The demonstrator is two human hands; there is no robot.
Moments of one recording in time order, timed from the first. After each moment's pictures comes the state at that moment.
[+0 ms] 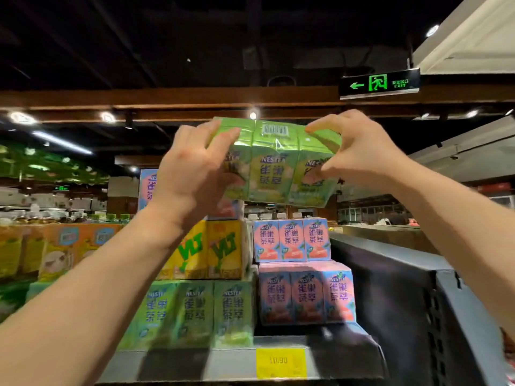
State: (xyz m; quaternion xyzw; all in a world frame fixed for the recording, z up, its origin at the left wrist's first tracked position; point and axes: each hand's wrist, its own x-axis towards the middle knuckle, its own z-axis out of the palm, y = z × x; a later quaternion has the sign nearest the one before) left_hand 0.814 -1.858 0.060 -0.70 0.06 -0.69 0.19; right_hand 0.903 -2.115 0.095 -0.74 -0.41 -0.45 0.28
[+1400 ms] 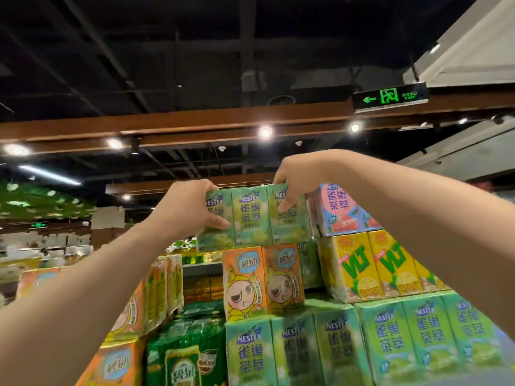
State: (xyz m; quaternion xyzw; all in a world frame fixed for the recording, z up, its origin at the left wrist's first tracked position) left_hand 0.730 -1.495 0.080 -0.89 -0.04 -0.46 -0.03; right_hand 0.822 -1.707 0.142 -0.89 -0.38 -0.24 0.04
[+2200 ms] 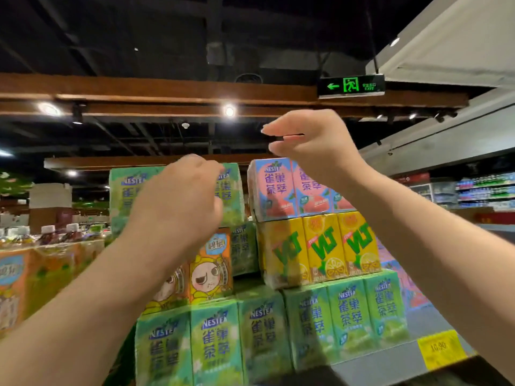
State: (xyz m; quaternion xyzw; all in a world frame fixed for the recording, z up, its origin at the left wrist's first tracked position) left_hand 0.740 -1.607 0.037 -0.83 0.03 -0.55 0.05; right_hand 0.822 -1.804 0.087 -0.67 -0.41 -0.49 0.37
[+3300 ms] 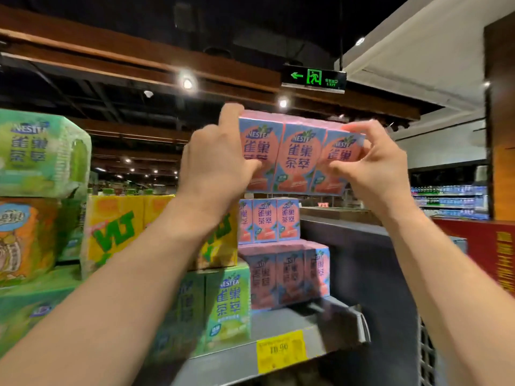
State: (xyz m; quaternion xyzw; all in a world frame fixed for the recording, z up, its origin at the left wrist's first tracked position) left_hand 0.866 -1.849 0.036 -0.76 0.09 -0.62 -0.17; right_hand 0.924 -2.076 0.027 -0.68 -0.27 -0.51 0.45
